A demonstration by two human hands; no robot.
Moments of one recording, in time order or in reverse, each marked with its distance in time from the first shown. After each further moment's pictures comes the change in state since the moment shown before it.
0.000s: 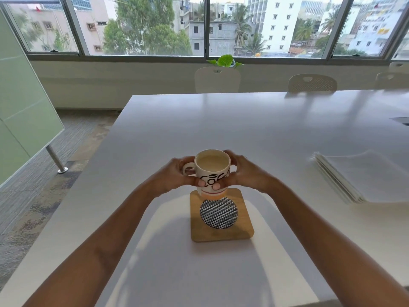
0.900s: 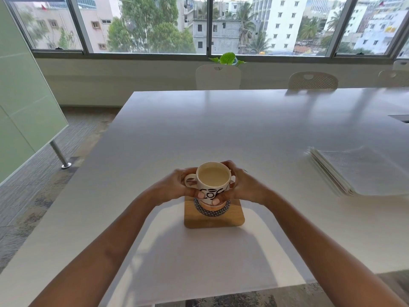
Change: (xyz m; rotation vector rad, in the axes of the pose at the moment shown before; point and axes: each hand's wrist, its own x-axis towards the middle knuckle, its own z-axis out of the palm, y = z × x) left_hand -0.028 -0.014 0.040 -0.036 -0.076 -0.105; right_hand -0.042 0.031 0.018 -0.053 -0.034 0.062
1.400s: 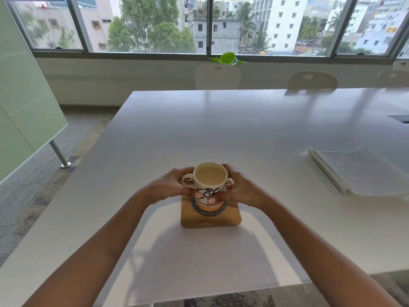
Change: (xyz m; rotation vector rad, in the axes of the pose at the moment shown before) left_hand -0.003 0.010 0.000 0.060 -0.013 -0.059; right_hand -0.006 0.003 0.004 0.030 0.057 -0.047
